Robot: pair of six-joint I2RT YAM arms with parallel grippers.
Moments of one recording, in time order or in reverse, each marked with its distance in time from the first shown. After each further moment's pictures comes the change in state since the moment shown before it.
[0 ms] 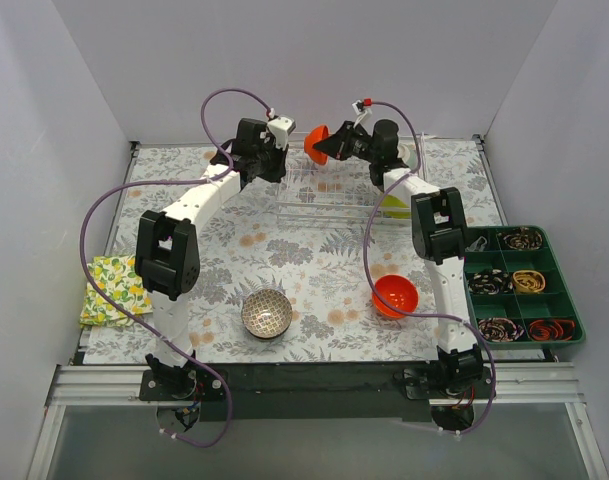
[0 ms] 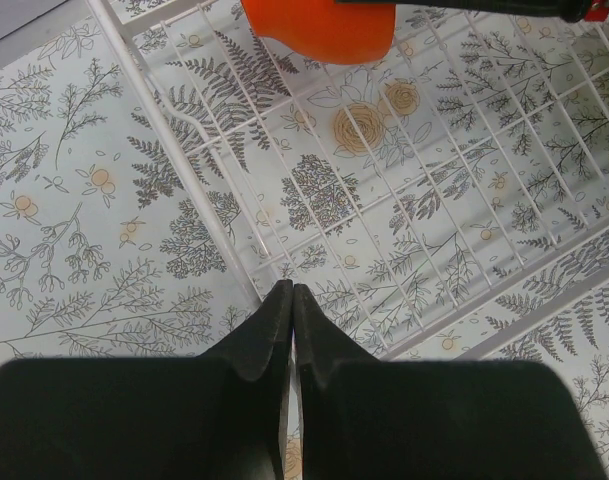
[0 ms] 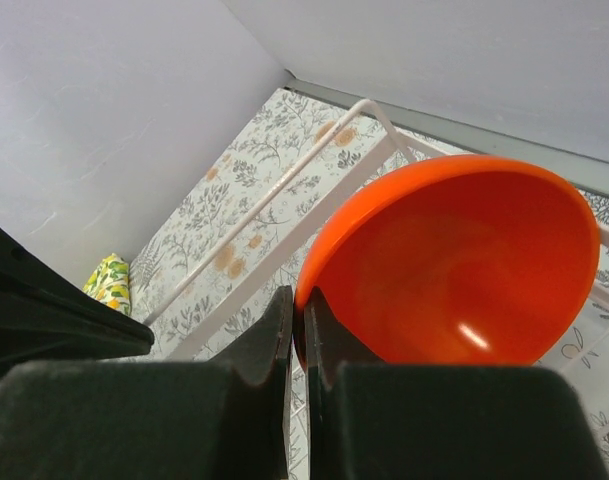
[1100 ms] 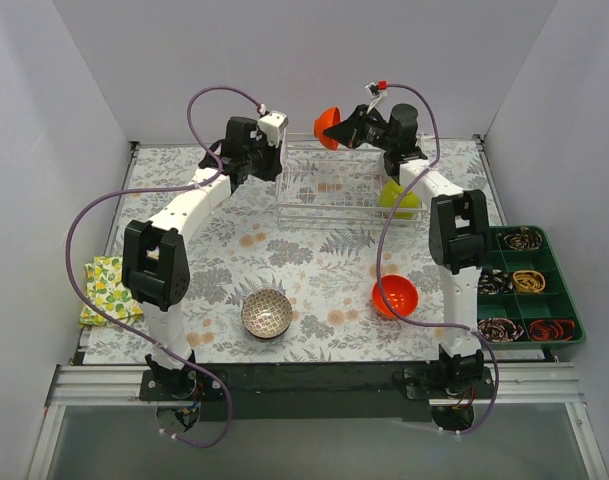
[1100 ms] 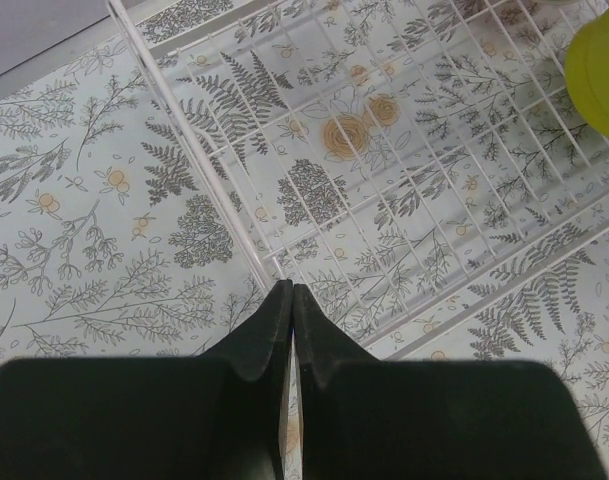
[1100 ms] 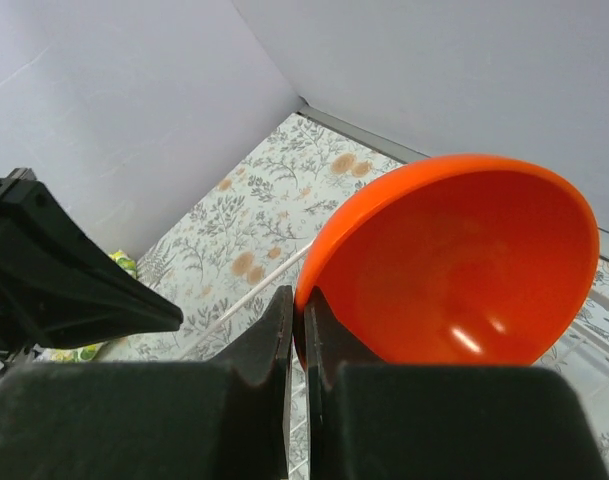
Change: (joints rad) left arm 0.008 -0.114 -0.084 0.029 0.040 -0.023; right arm -0.028 -0.243 -0.138 -0.074 -0.036 -0.106
